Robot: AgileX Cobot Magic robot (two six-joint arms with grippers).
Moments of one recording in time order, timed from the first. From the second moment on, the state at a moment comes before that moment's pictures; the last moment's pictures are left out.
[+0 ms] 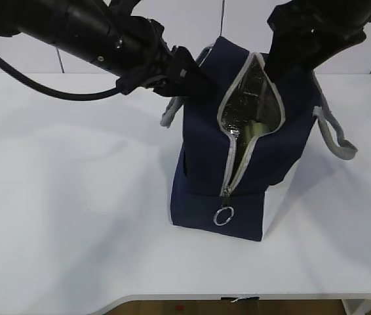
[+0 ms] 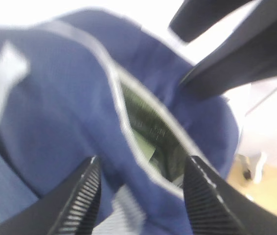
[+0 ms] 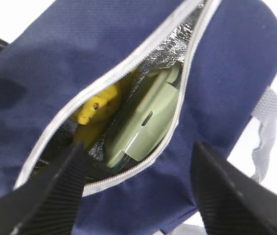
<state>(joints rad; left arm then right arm) -0.49 1.83 -1.45 -1.03 0.75 1.01 0.27 1.69 -1.71 0.15 1.26 -0.19</state>
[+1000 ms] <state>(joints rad) -0.34 1.58 -1.45 -1.10 0.77 1.08 0.27 1.54 -1.71 0.22 1.20 -0.26</state>
